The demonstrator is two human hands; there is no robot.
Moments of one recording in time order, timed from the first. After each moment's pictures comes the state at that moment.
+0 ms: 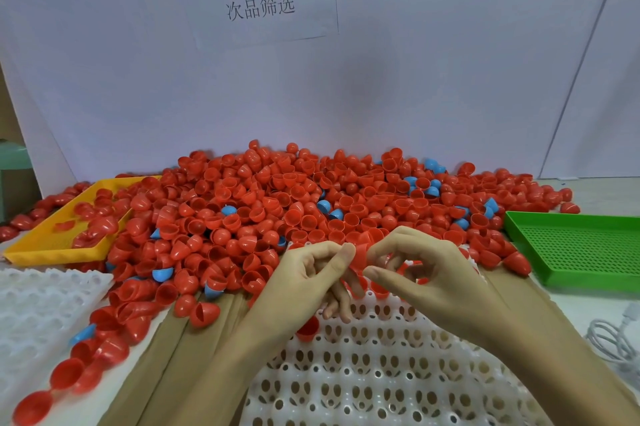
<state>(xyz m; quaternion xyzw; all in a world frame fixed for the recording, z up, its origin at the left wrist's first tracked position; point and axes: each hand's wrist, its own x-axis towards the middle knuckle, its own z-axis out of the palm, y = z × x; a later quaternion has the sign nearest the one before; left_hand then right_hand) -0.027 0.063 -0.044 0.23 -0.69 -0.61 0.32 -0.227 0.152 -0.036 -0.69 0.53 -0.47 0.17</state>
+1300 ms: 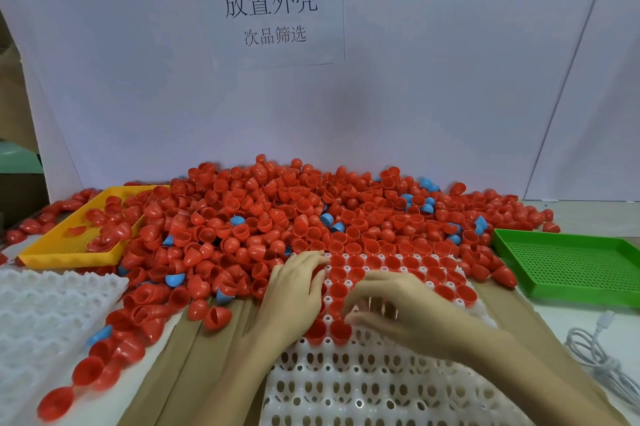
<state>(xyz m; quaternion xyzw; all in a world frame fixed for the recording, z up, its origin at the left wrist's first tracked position) -0.022 0.023 -0.091 0.40 -0.85 -0.17 0.30 -0.207 0.144 -0.042 -0.78 0.57 -0.20 0.15</state>
